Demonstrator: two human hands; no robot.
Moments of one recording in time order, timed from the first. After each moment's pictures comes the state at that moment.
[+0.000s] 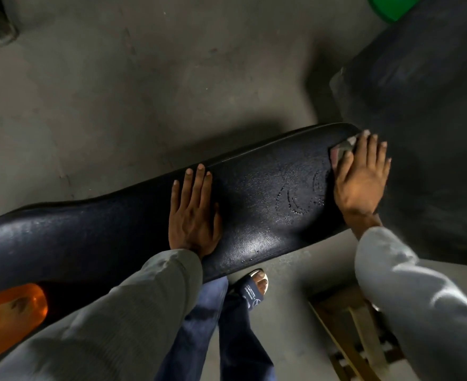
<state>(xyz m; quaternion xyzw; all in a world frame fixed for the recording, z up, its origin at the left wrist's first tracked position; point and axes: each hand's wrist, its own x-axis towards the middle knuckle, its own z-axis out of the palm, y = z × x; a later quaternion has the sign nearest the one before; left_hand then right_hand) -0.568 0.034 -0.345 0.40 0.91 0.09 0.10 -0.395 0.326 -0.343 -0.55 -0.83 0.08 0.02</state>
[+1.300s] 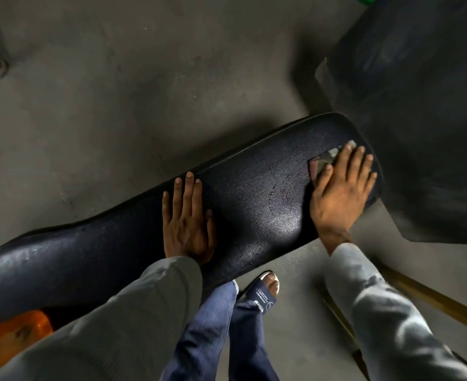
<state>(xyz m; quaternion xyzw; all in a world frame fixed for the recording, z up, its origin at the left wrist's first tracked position) -0.566 0.036 -0.349 0.40 0.91 0.08 0.09 -0.389 0.269 -0.352 -0.62 -0.78 0.10 0.05</state>
